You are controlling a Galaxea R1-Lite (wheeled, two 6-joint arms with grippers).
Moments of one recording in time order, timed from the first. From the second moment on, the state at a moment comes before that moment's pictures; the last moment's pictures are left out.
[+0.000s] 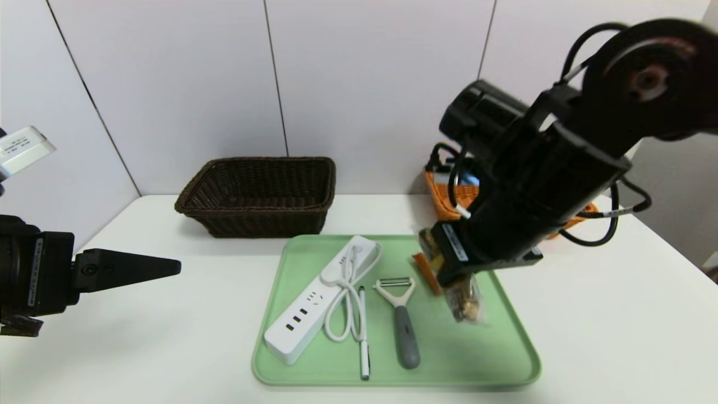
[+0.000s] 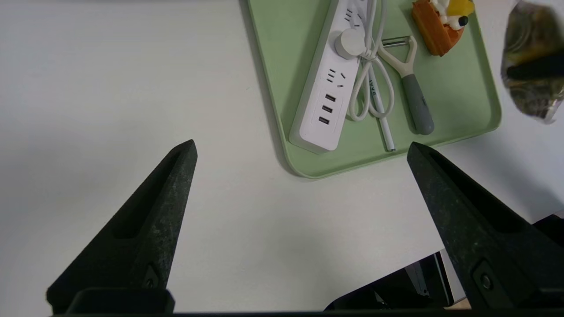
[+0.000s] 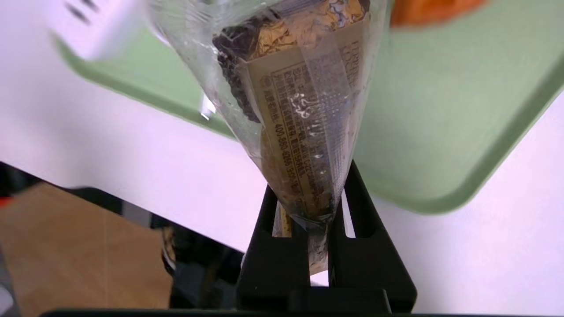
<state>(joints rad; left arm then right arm) -0.23 1.12 -1.07 0.54 -0.25 -0.26 0.68 1.92 -1.90 1.15 0.09 0.38</state>
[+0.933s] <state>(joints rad) -0.27 1.11 -1.07 0.54 -0.24 -0.27 0.26 2.06 -1.95 0.45 0.14 1.02</state>
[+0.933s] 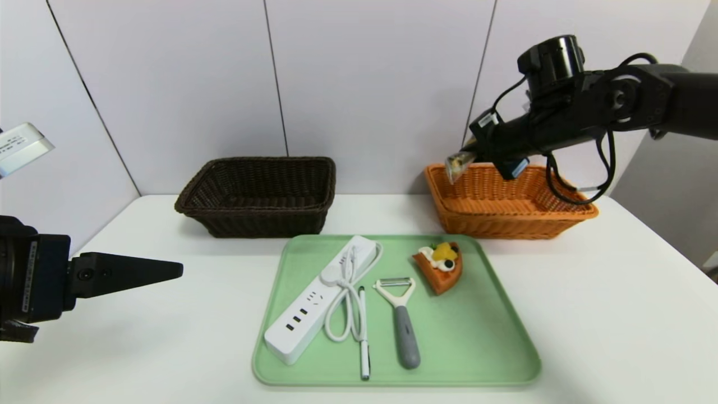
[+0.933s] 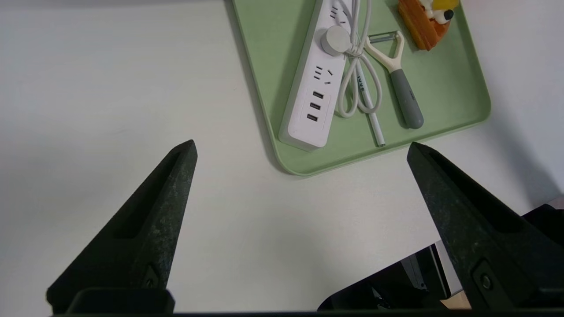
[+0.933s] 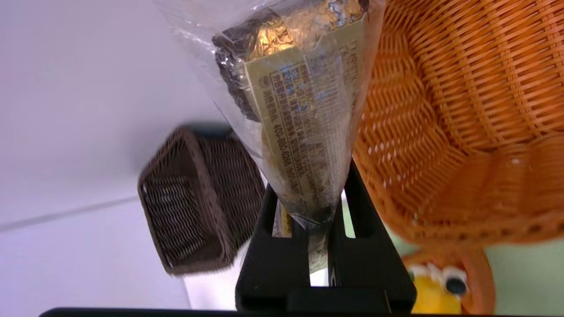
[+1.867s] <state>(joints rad) -0.27 1.12 -1.07 0.46 -0.23 -0.35 0.17 2.14 -1.95 0.45 0.15 1.10</state>
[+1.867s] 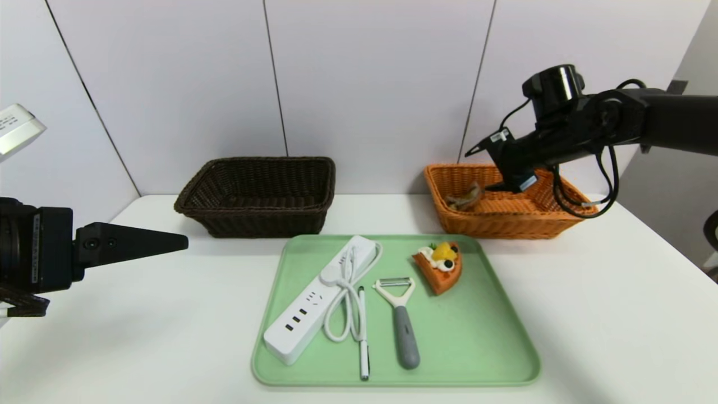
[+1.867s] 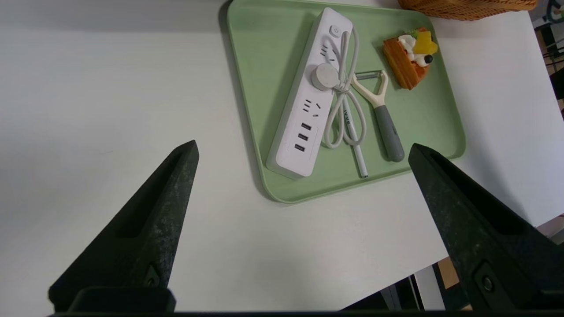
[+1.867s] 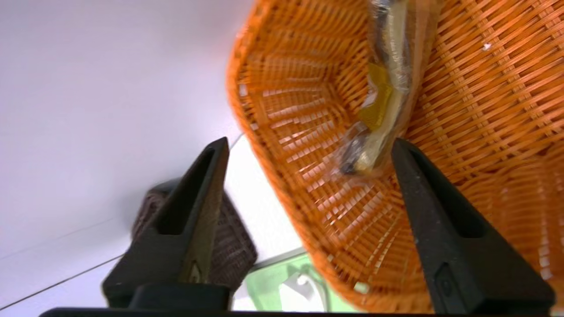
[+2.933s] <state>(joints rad) -0.28 1.06 -1.03 0.42 -0.24 -0.34 0.51 1.99 -1.95 1.11 -0.01 1.06</state>
